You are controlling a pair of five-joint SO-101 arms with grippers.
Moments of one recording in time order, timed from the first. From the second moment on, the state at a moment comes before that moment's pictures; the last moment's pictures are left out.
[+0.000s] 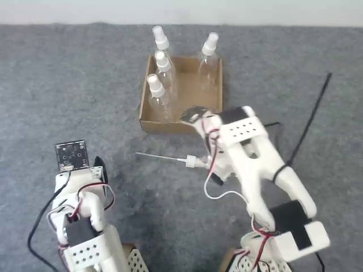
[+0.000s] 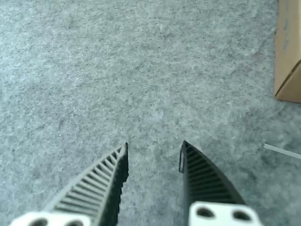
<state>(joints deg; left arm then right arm) -27.5 -101.5 96.7 58.9 -5.8 -21.9 -3.7 26.2 82.4 25.5</state>
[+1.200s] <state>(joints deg) -27.4 -101.5 96.7 58.9 -5.8 -24.7 -5.5 34.7 69.0 24.3</state>
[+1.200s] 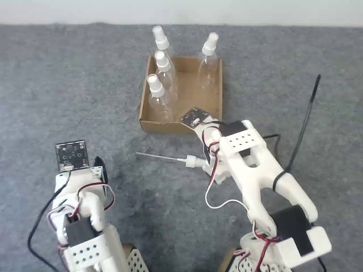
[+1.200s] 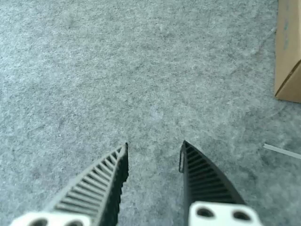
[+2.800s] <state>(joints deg) -27.4 -101.5 96.7 58.8 -5.8 -23.6 -14.3 41.9 64.2 21.0</state>
